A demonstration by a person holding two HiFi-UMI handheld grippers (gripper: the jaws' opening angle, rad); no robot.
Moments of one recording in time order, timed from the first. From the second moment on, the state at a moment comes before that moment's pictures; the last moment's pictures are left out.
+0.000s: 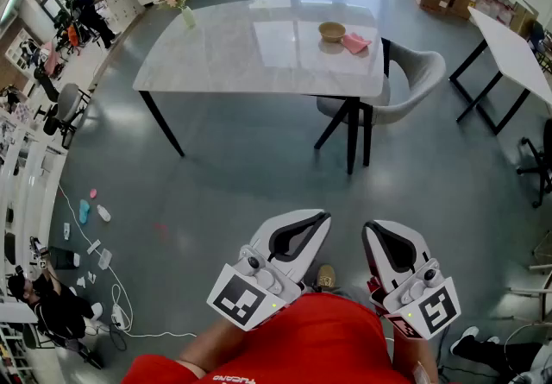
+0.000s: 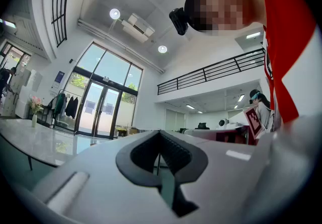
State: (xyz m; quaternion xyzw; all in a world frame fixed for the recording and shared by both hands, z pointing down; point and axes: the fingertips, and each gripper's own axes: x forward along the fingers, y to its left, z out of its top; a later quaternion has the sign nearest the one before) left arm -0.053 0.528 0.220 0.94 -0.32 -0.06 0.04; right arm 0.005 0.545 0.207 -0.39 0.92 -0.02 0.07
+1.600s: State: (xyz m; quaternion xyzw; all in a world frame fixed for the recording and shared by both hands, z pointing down) left arm -0.008 0.504 0.217 0.93 -0.37 -0.05 0.01; right arm 0.075 0.517 0.212 -0.38 0.92 -0.02 0.09
